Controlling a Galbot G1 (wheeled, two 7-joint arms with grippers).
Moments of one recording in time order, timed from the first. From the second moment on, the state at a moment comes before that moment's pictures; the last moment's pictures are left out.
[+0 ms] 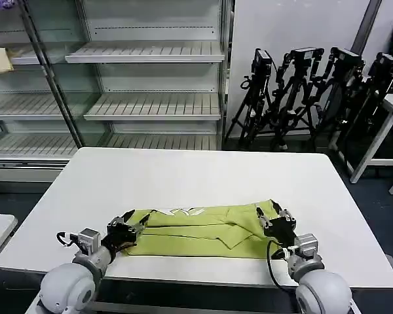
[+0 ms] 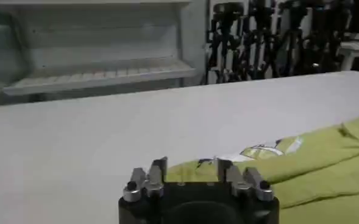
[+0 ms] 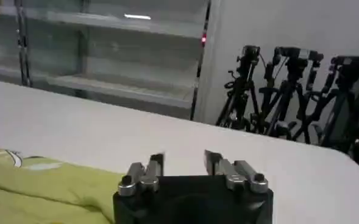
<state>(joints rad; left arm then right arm) 1.26 -1.00 -0.42 -2.07 -0.55 0.57 -0.07 -1.31 1.12 0.43 2.15 0.28 -0.44 0.09</state>
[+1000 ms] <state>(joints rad) 1.25 -1.05 -0.26 -2.06 -0.73 0.57 -0.53 -1.46 1.15 0.57 2.28 0.25 -0.43 0.06</state>
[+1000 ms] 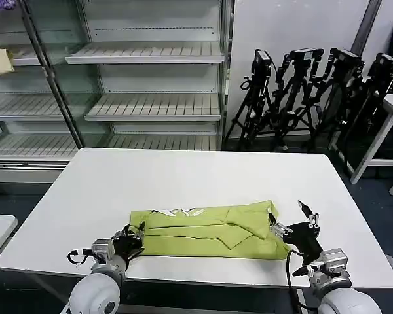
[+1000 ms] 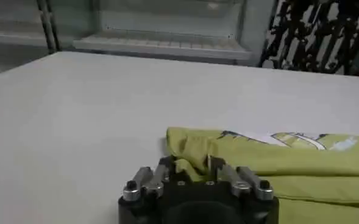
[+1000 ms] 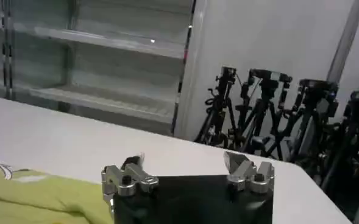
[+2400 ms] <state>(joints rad) 1.33 -0.89 -0.54 -2.16 -0.23 0.53 -0.12 -1.53 1.16 0.65 2.33 0.24 -0.42 0.07</state>
